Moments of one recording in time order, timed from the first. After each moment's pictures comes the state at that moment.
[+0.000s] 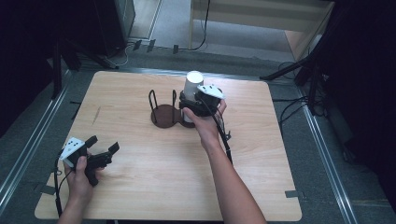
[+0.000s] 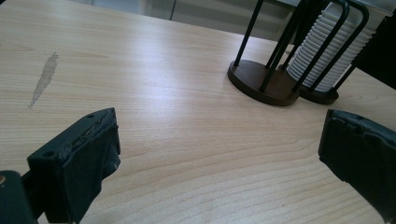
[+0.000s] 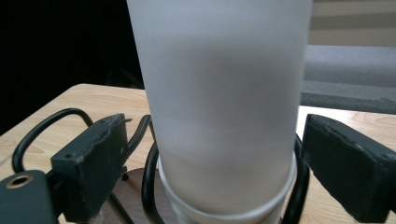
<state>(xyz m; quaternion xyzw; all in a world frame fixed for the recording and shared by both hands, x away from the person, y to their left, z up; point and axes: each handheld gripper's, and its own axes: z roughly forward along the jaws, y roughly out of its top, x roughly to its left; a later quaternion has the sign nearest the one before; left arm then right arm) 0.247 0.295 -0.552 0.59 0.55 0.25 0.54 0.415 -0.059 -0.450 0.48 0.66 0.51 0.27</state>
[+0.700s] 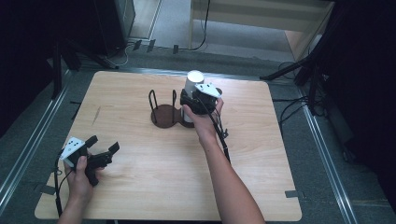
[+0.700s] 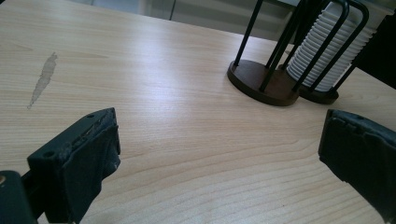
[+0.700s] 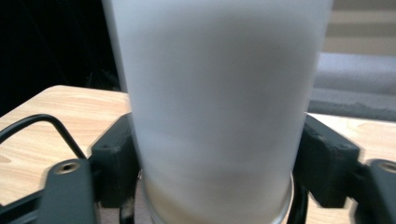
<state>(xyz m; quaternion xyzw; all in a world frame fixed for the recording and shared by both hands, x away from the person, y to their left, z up) 0.247 0.295 -0.552 0.59 0.55 0.25 0.54 0.423 -0.052 -0.453 0.49 0.65 0.49 0.31</state>
